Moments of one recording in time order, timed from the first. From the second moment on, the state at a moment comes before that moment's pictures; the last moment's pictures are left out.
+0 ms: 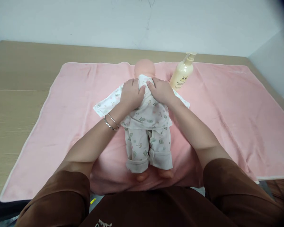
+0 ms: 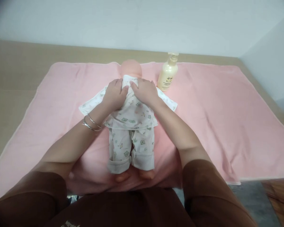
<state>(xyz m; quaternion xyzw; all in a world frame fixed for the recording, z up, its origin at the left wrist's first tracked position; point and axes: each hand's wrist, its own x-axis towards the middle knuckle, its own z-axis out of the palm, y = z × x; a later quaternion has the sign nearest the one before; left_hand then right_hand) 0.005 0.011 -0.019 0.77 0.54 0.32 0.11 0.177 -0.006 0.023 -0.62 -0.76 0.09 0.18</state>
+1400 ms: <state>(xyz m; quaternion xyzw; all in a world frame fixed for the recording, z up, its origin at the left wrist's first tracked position) 0.004 0.003 0.004 0.76 0.61 0.23 0.09 0.161 -0.031 0.036 -0.63 -0.76 0.04 0.13</state>
